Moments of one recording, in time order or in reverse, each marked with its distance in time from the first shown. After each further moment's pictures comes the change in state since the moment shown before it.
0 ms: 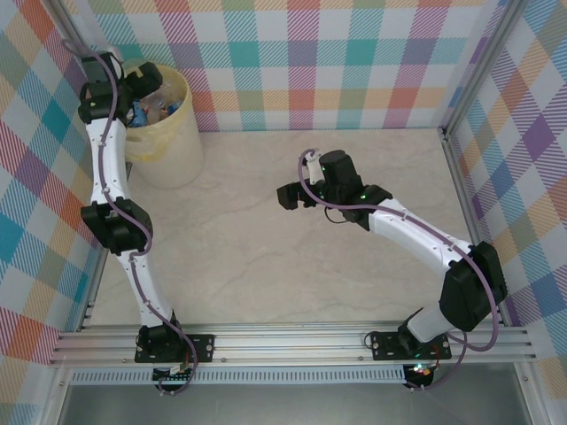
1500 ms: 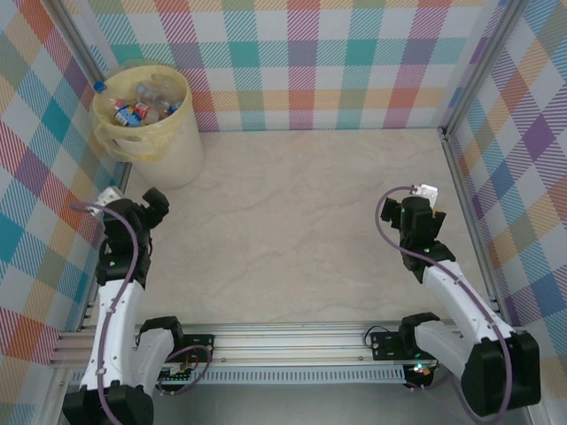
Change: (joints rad) left arm -0.055 -1.423 -1.858 0.344 -0.410 -0.216; right arm -0.480 -0.514 -0.653 0.176 0.567 -0.013
